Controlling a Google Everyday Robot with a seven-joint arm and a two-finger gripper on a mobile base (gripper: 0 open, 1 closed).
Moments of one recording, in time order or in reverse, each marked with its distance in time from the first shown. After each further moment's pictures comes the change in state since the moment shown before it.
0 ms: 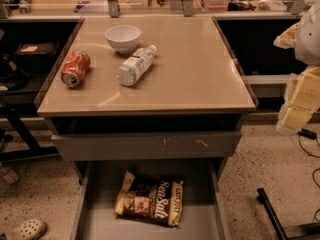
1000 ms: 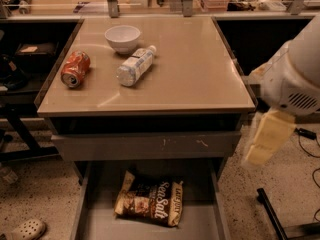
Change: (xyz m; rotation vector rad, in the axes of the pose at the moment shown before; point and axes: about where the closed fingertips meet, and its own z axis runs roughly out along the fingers) arm -0.026 0.049 0.047 -0.038 -0.038 0.035
